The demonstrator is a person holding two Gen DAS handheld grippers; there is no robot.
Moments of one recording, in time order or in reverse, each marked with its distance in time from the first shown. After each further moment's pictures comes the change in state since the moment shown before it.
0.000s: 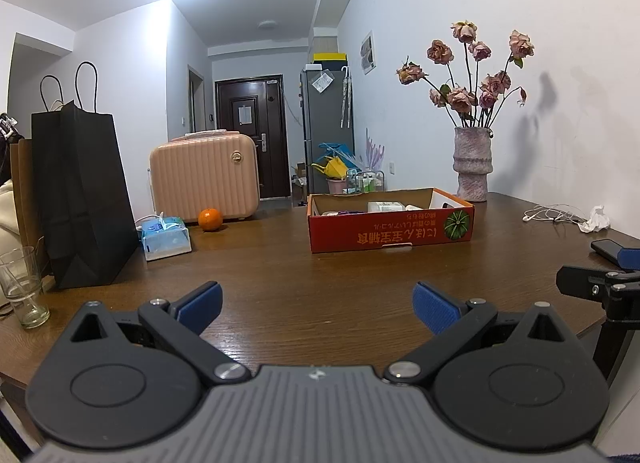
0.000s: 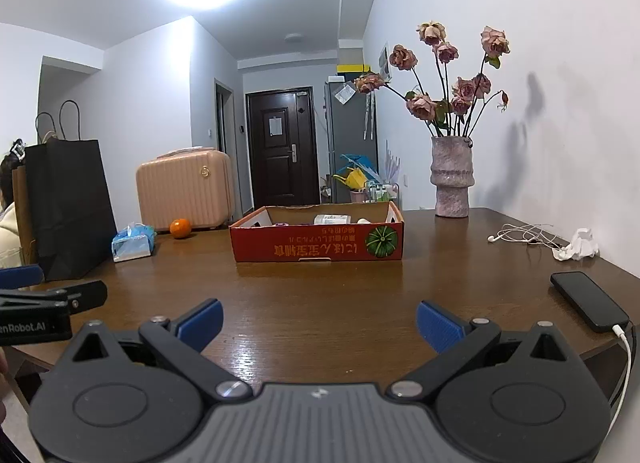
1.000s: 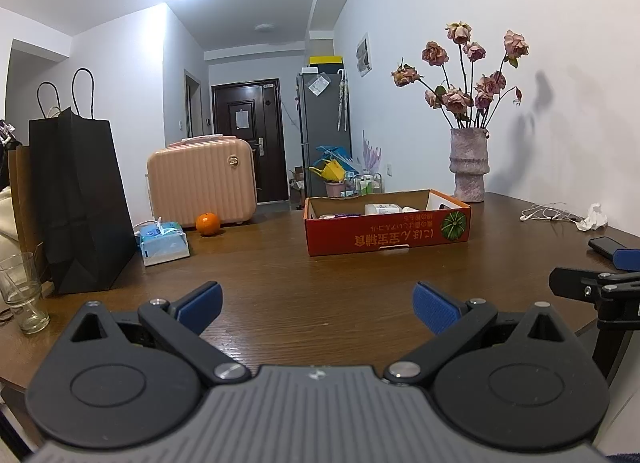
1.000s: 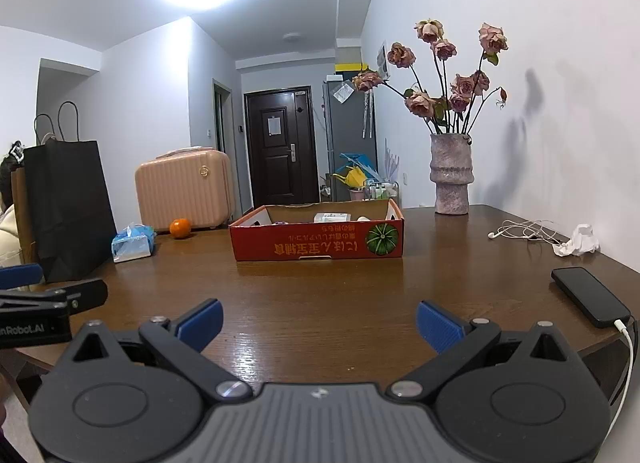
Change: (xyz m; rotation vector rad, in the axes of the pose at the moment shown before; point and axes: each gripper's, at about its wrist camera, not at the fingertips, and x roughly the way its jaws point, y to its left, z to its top) left arm -0.002 -0.002 0.000 0.014 -0.013 -0.003; right arm 0.002 -0.001 0.000 0.011 0.001 0.000
